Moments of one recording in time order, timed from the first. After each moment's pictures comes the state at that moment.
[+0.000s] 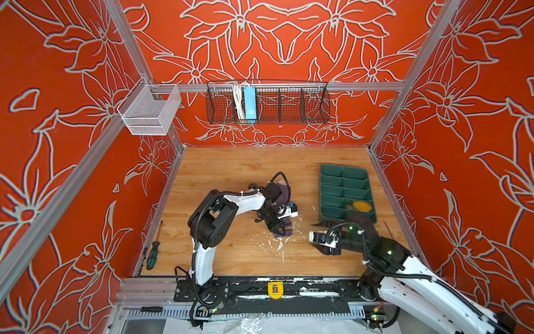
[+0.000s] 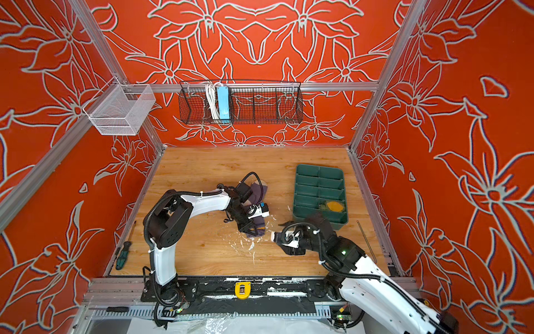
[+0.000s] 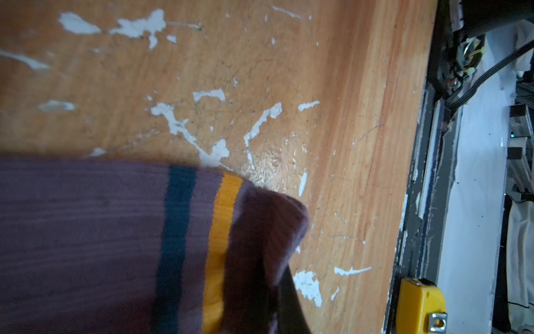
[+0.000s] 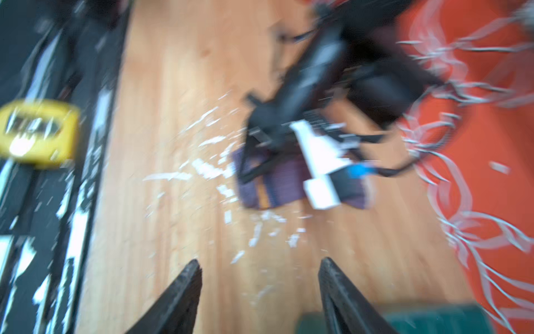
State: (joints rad) left arm -0.61 1.97 1.24 -0.73 0.70 0.44; right arm 0.74 0.68 0.47 -0.48 -0.31 -0.82
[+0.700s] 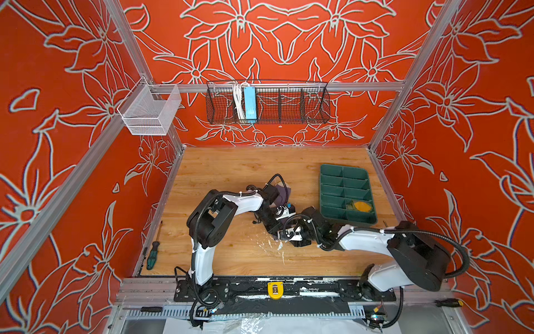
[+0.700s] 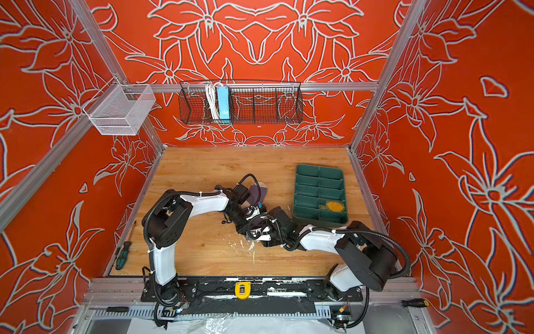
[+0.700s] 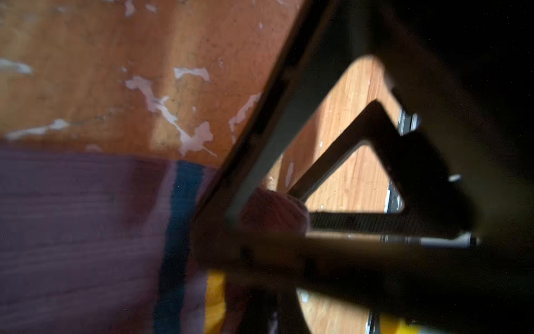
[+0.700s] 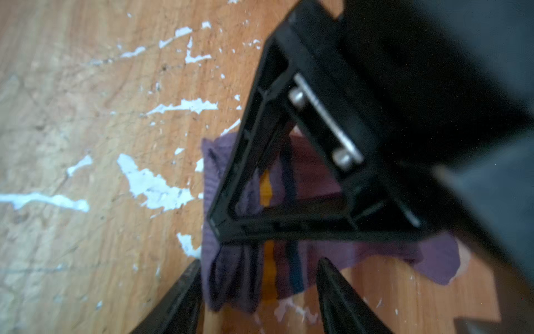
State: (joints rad) left arm -0.60 1.96 1.19 -0.72 0.76 0.44; right arm 0.82 1.48 0.54 0.14 -0.18 -0.92
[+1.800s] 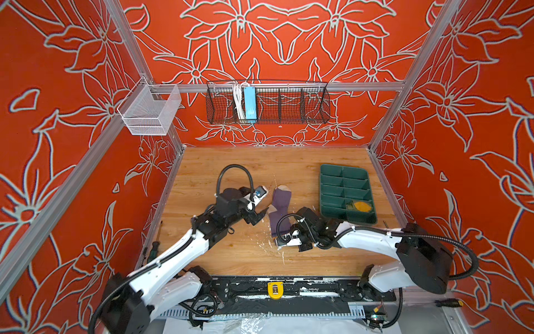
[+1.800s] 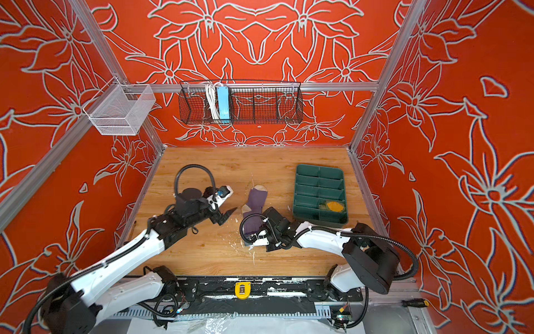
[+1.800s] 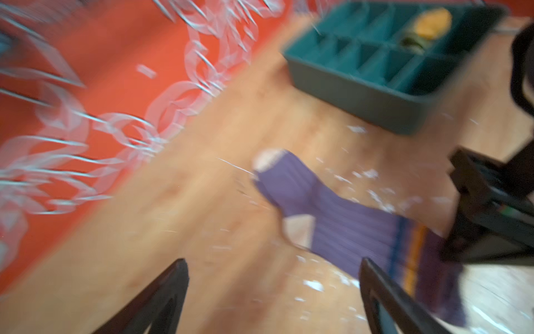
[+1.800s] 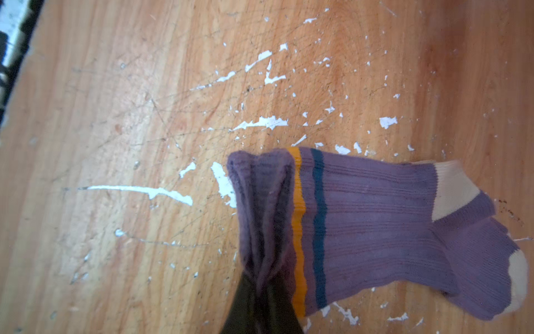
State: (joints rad) left arm -0.54 0.90 0.69 -0.13 0.06 0.41; right arm 0.88 1.43 0.69 -0.27 -0.21 -0.89
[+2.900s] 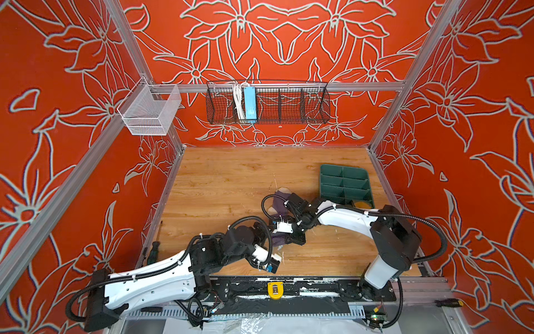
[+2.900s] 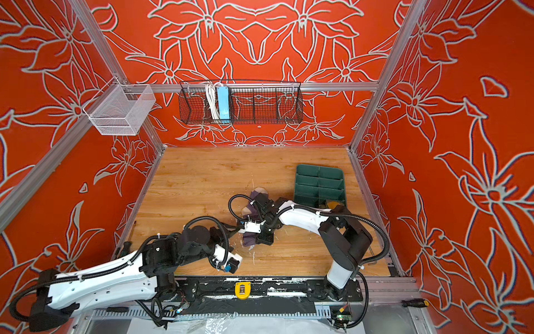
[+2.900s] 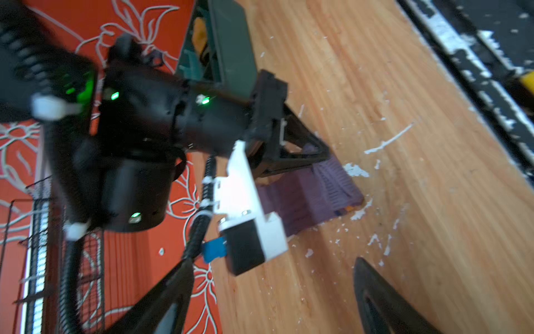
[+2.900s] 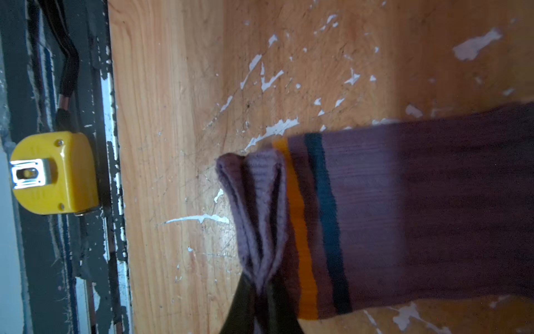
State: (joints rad) left arm -1.11 0.78 0.56 -0.42 -0.15 1.22; right arm 0.82 1.70 1.05 -0.72 -0.42 -0.58
